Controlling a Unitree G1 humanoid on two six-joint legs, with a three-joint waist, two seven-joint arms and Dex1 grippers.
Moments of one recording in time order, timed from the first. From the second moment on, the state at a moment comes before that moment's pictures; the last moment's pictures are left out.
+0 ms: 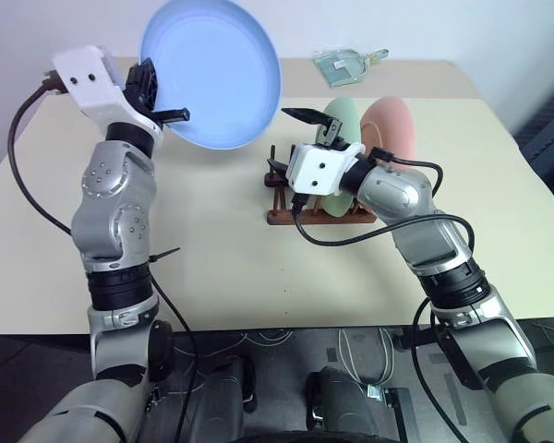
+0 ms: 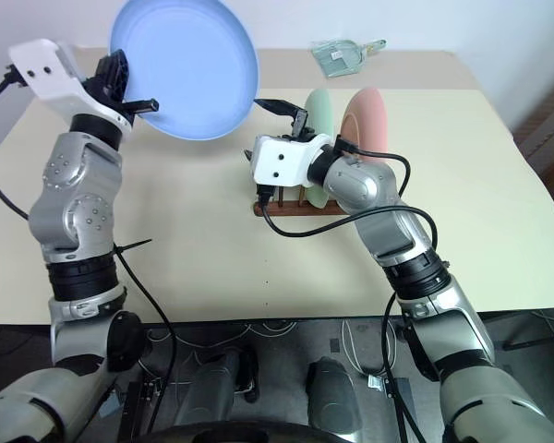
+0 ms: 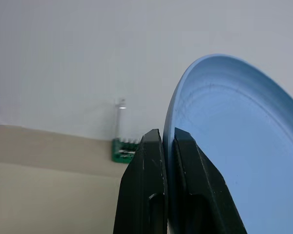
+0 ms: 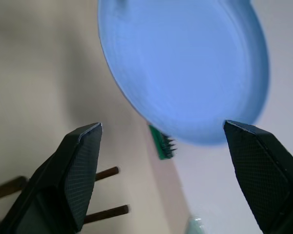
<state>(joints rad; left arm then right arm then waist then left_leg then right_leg) -0.75 0.22 0.26 -0.17 -0.37 0.47 0.02 -0.79 -0.45 0.33 -0.02 -0.38 -0.08 0.53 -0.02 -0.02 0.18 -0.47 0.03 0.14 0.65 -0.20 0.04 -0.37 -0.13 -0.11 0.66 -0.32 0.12</state>
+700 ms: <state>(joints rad) -0.75 0.20 0.24 -0.28 -0.45 0.58 -0.01 -0.83 -0.41 0.41 0.08 -0.58 -0.20 0.43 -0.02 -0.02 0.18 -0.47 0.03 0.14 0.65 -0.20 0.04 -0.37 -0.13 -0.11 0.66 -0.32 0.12</state>
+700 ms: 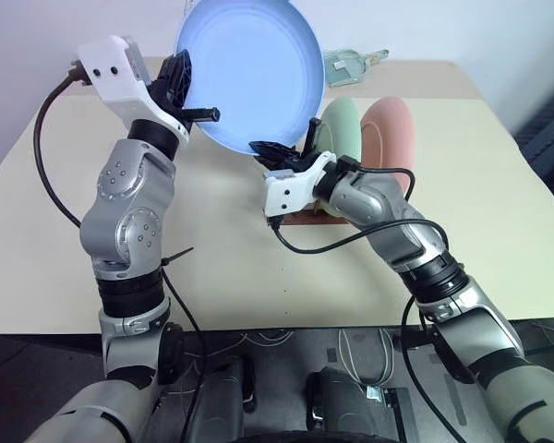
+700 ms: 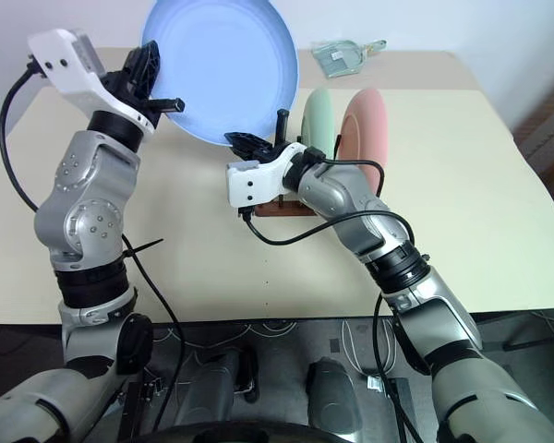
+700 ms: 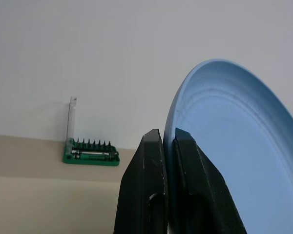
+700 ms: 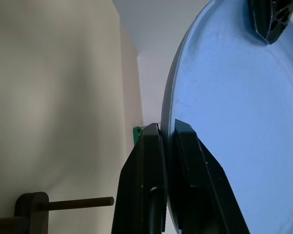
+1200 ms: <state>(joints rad) -0.83 0.19 0.46 -0.23 -0.58 0.46 0.10 -0.83 -0.41 0.41 0.09 -0.61 -0.22 0.43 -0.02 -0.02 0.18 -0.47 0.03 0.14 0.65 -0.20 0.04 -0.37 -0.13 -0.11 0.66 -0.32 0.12</state>
